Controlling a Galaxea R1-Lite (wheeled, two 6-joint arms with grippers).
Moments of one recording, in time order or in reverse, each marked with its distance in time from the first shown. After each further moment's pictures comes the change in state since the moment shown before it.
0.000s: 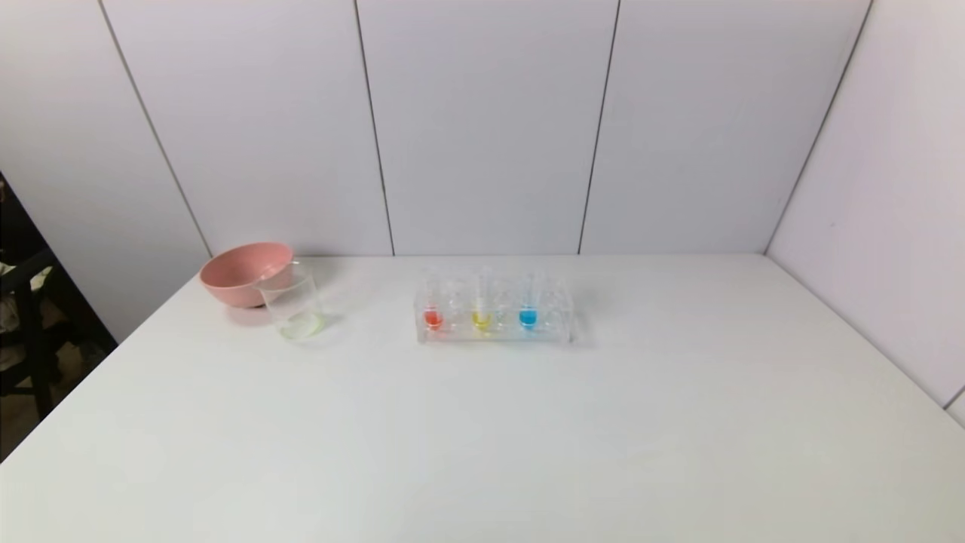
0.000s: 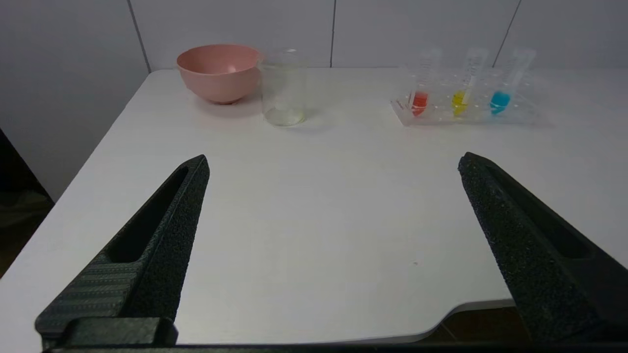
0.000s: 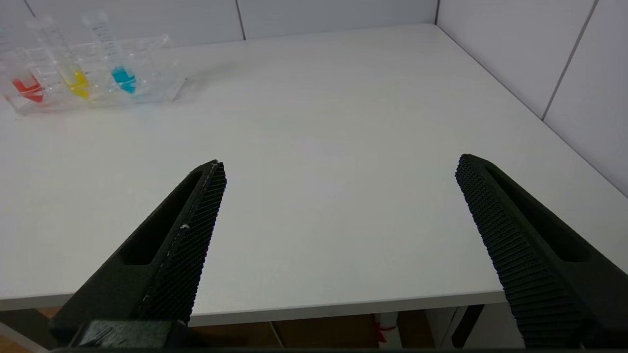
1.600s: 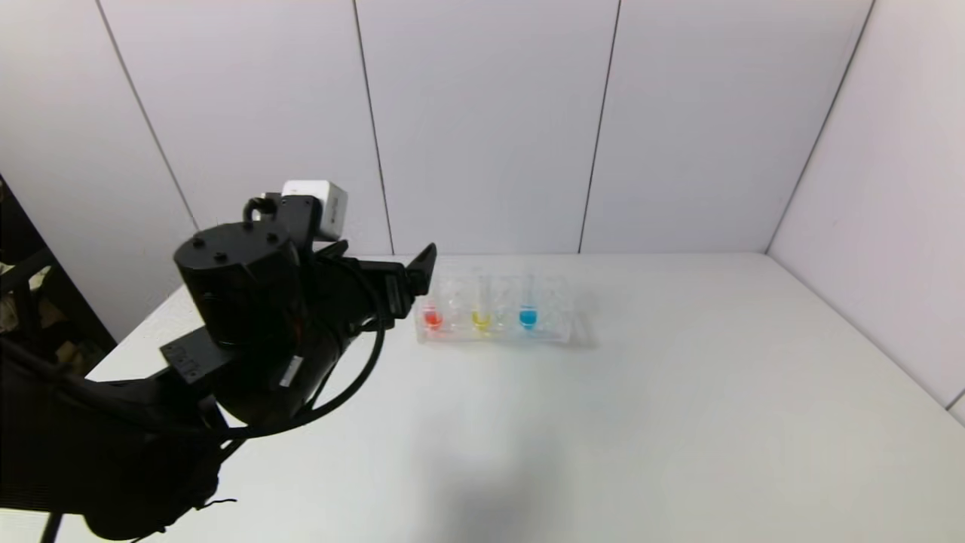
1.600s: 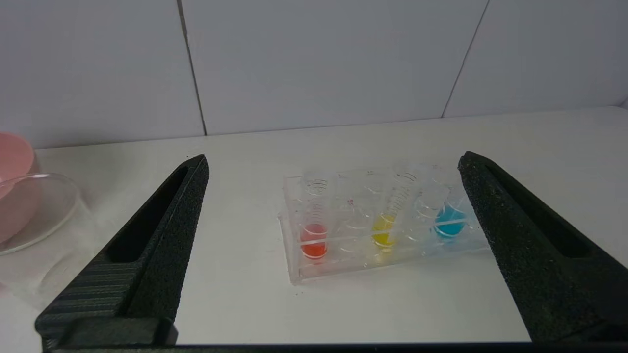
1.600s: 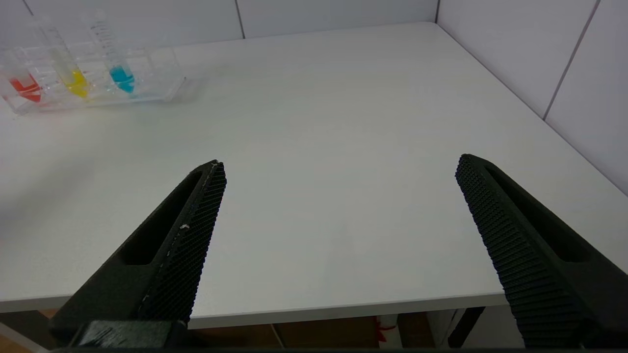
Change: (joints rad) left arm -0.641 1.572 -0.386 -1.184 0.508 -0.019; right arm 0.000 0.000 0.000 0.000 0.000 0.000
